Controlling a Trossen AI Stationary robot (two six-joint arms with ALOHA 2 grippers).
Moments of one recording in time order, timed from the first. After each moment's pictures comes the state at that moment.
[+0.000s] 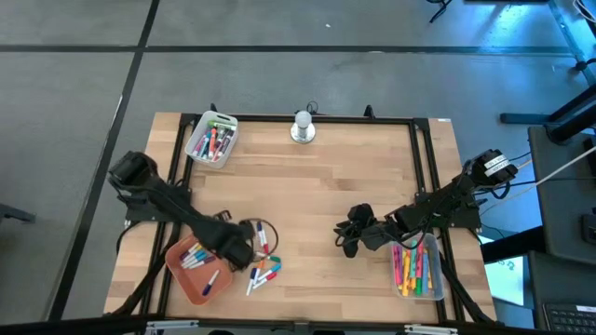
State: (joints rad) left arm -0.56 1.64 1.00 -0.91 -0.21 -1.05; right arm 0.49 1.48 0.52 0.23 0.55 0.96
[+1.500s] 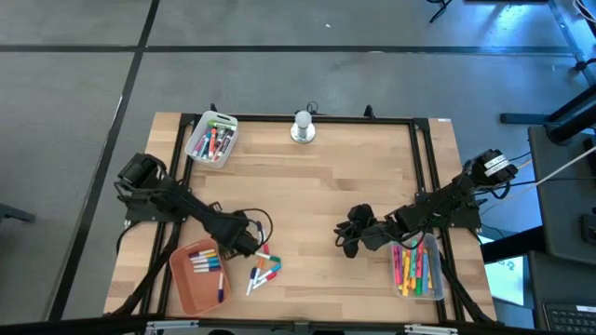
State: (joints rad) left arm -0.46 1.72 0.94 -1.07 -0.08 -1.04; right arm 0.49 1.48 0.52 0.23 0.54 0.96
